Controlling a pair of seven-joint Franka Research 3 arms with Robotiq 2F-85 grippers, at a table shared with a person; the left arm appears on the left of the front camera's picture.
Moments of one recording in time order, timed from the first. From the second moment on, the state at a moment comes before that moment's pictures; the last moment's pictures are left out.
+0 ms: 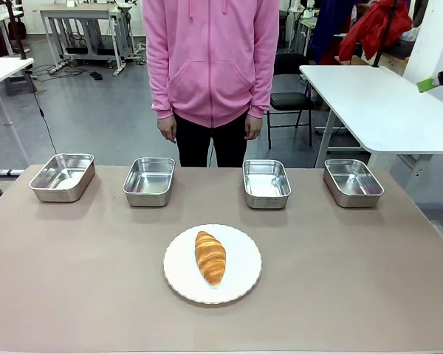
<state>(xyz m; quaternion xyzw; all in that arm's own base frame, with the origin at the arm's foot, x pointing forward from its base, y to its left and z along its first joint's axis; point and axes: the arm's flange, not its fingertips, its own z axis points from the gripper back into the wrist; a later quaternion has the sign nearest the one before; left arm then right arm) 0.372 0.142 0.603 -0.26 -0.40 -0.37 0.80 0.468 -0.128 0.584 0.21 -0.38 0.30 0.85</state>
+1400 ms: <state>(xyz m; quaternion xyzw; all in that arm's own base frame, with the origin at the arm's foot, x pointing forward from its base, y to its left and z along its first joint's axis) 0.372 0.142 0.603 -0.26 -0.40 -0.37 0.80 0.468 -0.128 0.584 0.21 -0.38 0.30 0.85</state>
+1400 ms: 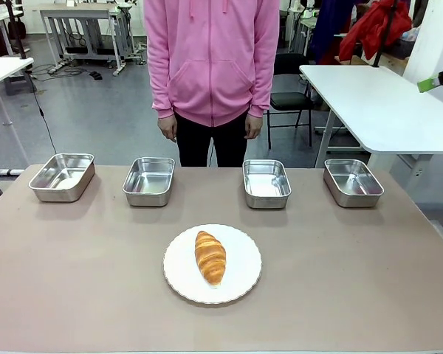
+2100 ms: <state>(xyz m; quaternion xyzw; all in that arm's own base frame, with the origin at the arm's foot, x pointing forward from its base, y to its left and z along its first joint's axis) 0.372 0.142 0.603 -0.26 -0.40 -0.37 0.80 0.468 -0.128 0.584 0.21 -0.38 0.30 0.85</state>
